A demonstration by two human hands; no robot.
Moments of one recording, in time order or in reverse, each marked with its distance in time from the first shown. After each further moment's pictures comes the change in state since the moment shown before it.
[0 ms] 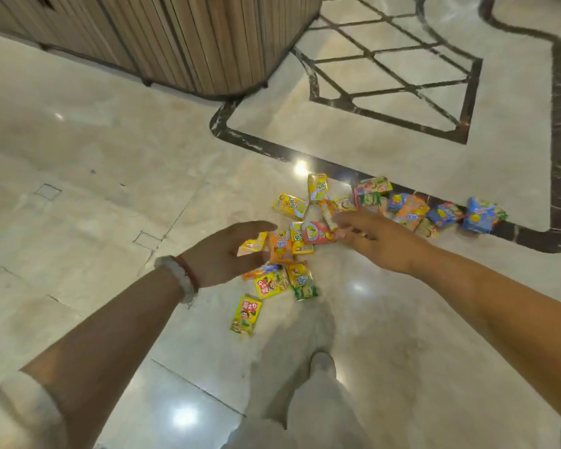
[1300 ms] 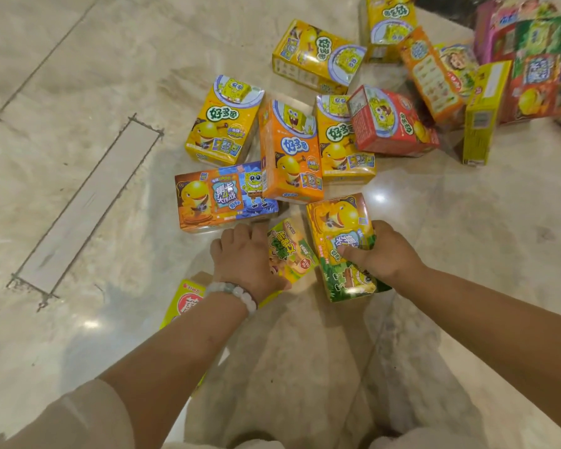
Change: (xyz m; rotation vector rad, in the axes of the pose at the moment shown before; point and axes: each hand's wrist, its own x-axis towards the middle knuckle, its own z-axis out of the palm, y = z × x) left_hand 0.274 -0.457 0.383 0.467 0.045 -0.480; right_hand 0.317 0.394 0.445 0.162 0.001 0.554
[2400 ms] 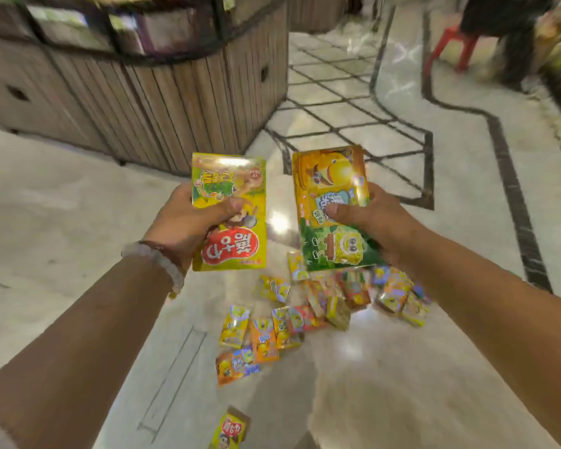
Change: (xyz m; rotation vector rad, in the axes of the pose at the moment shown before) left_hand -0.238 0.130 -0.693 -1.353 0.173 0.391; right_hand -0.391 -0.344 -0.528 0.842 -0.017 -0.503
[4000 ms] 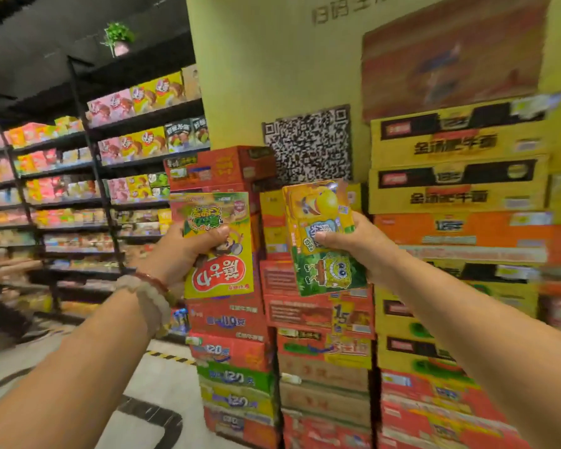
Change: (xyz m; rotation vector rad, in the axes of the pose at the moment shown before) left_hand -0.466 0.347 0.361 -0.155 -1.555 0.376; right_hand -0.792 -0.191 0.032 -0.073 1.626 -0.437
